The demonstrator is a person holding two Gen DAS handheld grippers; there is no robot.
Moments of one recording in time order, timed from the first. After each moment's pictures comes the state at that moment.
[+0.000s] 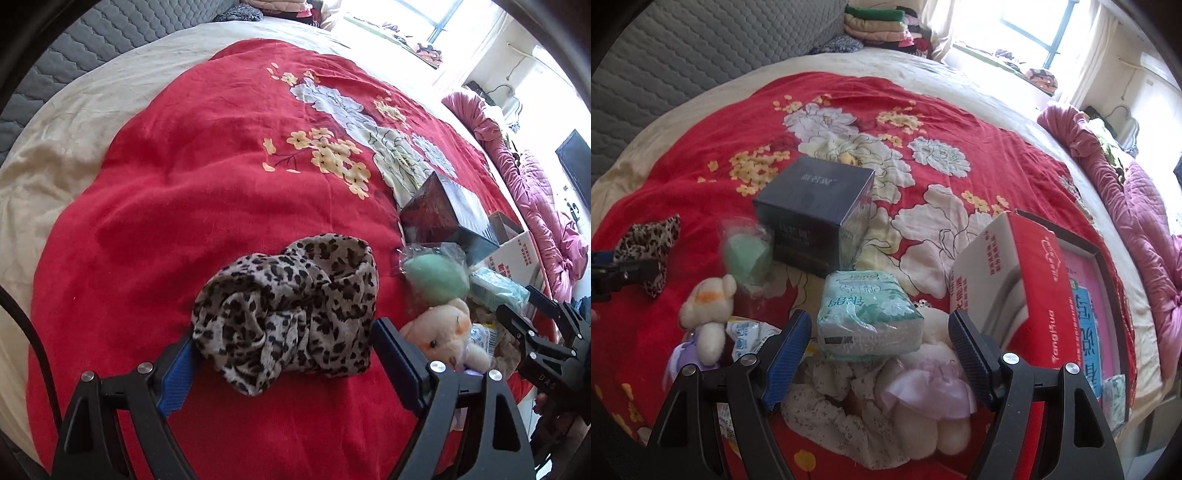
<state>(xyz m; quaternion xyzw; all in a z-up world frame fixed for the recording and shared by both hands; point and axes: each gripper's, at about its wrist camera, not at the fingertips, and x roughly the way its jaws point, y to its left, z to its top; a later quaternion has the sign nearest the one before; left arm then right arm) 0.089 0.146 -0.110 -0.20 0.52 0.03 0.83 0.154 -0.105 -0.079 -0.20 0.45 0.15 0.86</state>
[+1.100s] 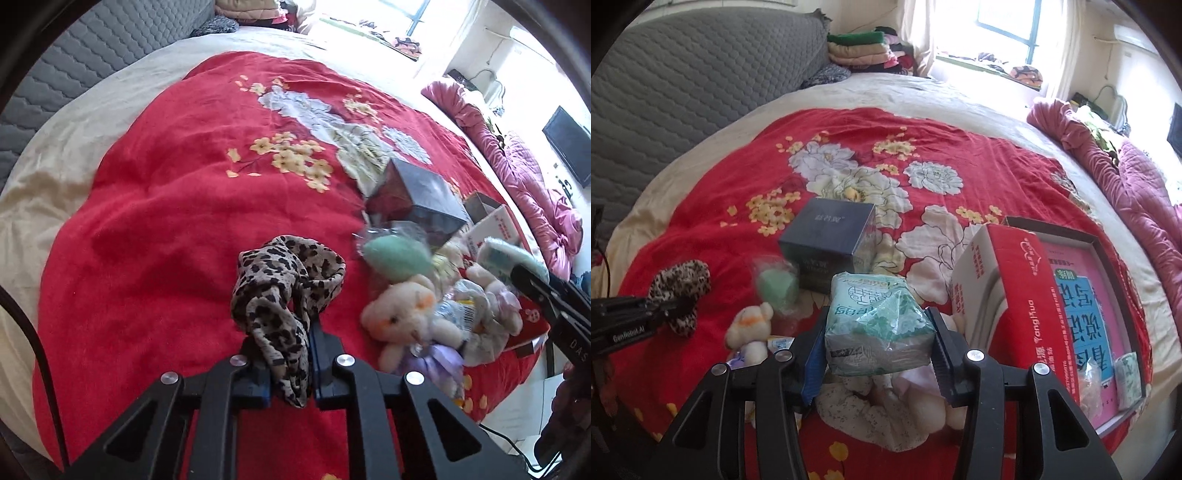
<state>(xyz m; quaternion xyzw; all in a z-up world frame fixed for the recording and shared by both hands) 0.072 0.114 -0.085 -0.16 0.51 0.01 0.85 0.126 -0.119 -0.034 -0.11 0.42 0.16 0.89</state>
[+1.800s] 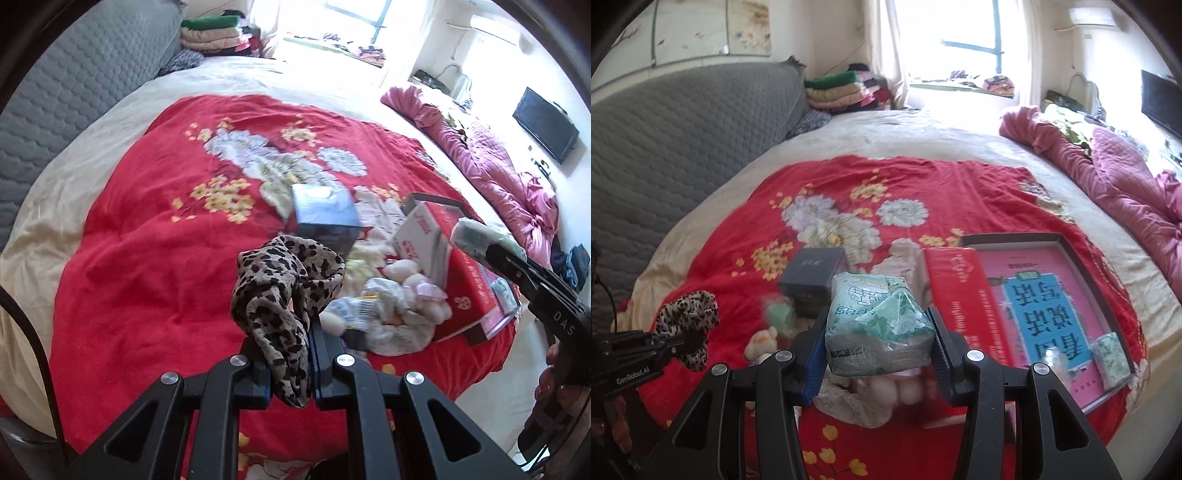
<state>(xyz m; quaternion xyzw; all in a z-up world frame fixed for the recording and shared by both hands) 0.045 0.041 -0.009 -0.11 0.47 -0.02 0.88 0.090 -0.189 0.024 -0.03 0.37 0.14 0.92</state>
